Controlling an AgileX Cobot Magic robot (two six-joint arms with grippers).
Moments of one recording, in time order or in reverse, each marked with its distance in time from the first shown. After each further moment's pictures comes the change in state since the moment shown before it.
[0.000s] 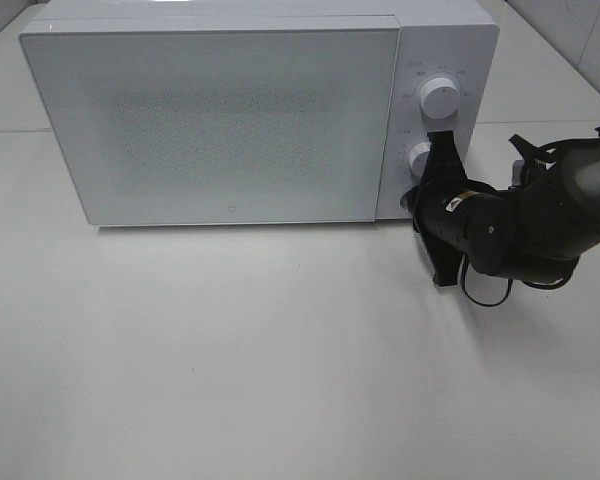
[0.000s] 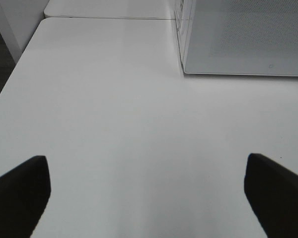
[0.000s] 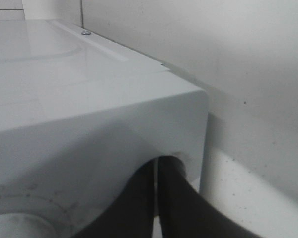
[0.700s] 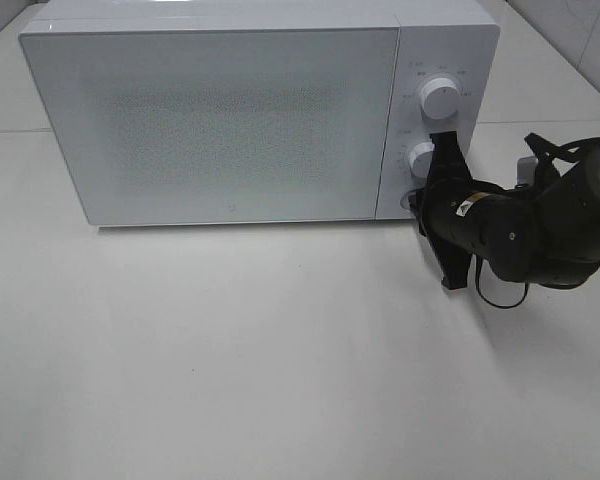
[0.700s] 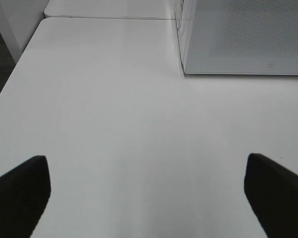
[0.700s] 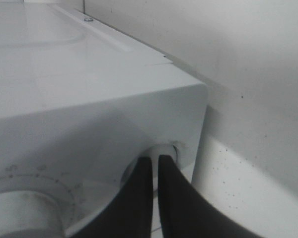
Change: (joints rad) left arm 0.000 0.000 0.000 0.000 0.000 0.000; right arm -0.022 -0.040 0.068 -0.150 0.005 0.052
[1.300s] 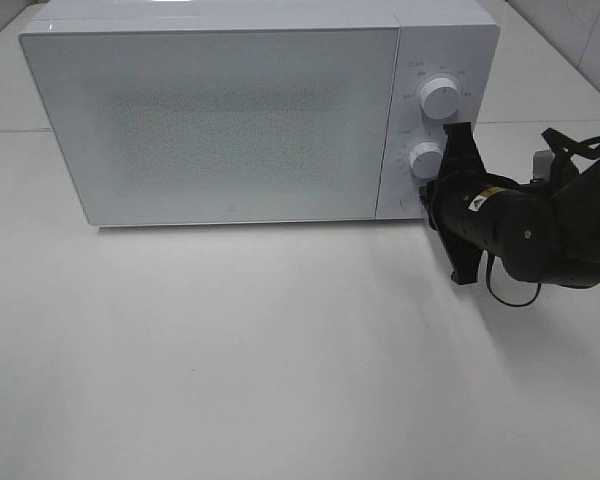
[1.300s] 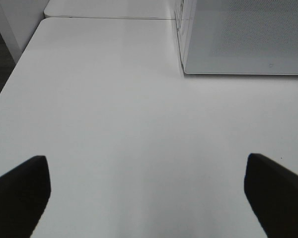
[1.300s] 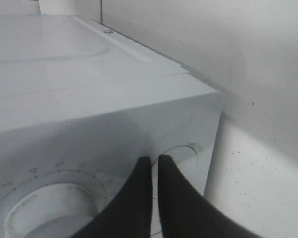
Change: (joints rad) left arm 0.000 0.000 0.000 0.000 0.000 0.000; right arm 0.000 -0.052 0.045 0.020 -0.025 -0.006
